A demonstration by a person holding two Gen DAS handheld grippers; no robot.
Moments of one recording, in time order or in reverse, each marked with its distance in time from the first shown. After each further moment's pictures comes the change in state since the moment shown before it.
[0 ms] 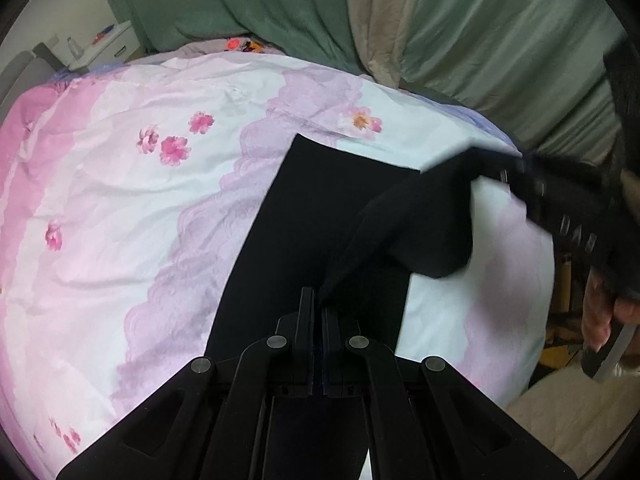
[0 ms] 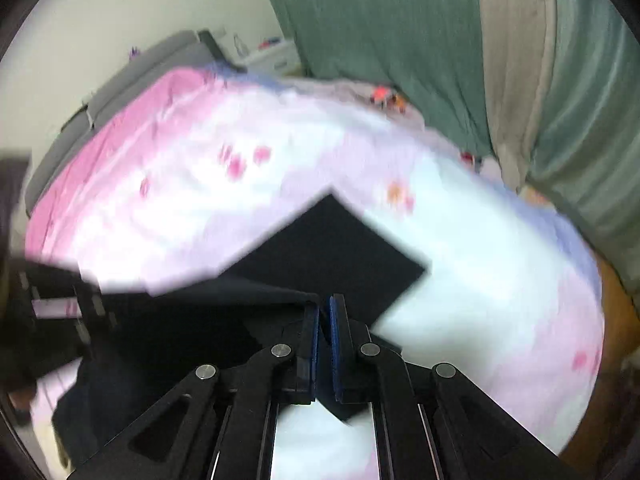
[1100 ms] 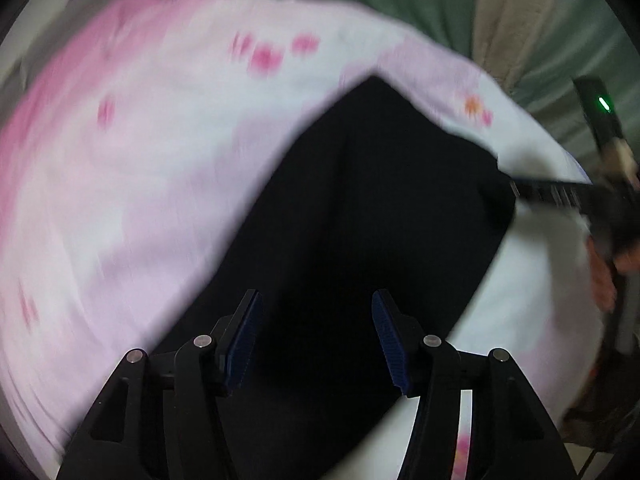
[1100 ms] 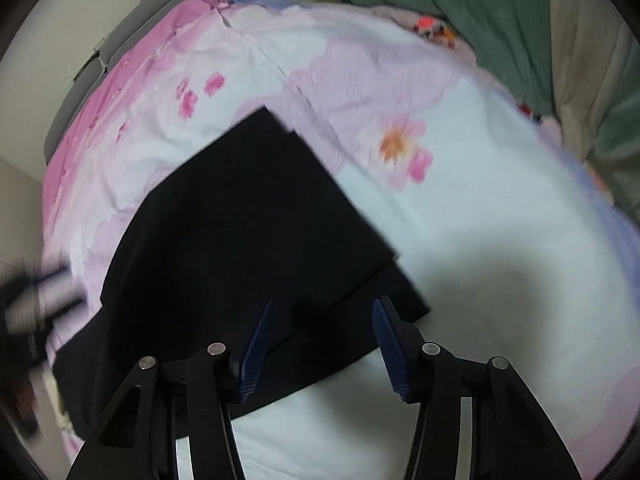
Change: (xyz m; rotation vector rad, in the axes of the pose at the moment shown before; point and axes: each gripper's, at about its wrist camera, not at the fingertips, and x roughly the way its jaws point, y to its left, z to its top) left arm 0.055 0.008 -0.063 -0.425 0.046 0.186; right arm 0.146 -0.068 0.021 -0.074 0.323 0.178
